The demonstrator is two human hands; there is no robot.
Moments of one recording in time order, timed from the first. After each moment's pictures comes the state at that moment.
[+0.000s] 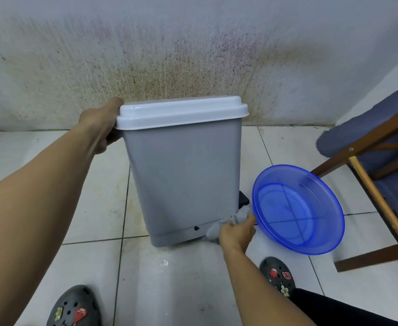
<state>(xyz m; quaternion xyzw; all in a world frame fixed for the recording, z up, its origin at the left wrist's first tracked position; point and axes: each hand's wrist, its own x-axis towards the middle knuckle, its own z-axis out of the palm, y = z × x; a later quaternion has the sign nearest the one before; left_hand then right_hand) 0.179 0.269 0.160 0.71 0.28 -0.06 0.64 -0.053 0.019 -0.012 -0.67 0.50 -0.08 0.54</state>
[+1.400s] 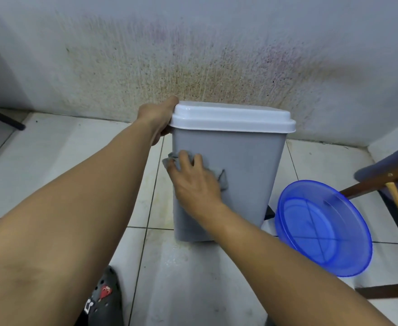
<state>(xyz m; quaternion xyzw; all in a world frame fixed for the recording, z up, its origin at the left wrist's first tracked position) 0.167 0.262 0.169 0.71 0.25 -0.06 0.66 0.030 0.151 0.105 -0.97 -0.19 -0.14 -0.06</state>
